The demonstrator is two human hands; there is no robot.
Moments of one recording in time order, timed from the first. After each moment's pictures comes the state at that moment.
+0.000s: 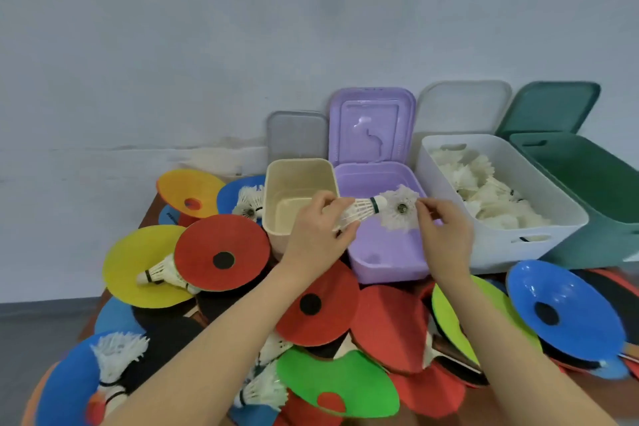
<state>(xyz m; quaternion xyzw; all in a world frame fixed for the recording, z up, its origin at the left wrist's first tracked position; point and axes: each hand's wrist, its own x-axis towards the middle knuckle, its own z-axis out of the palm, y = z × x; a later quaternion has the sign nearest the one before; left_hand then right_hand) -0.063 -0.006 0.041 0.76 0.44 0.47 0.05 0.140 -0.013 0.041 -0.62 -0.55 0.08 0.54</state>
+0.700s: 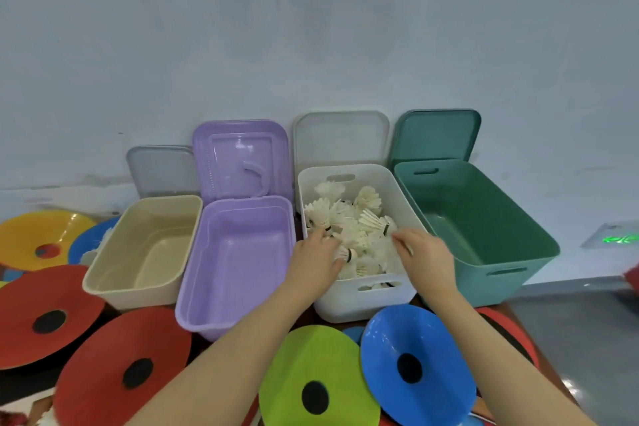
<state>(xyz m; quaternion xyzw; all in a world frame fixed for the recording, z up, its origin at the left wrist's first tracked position) 0.244 0.073 0.022 0.81 0.54 0.20 0.09 0.448 0.052 0.029 -0.64 -0.69 -0.02 0.33</state>
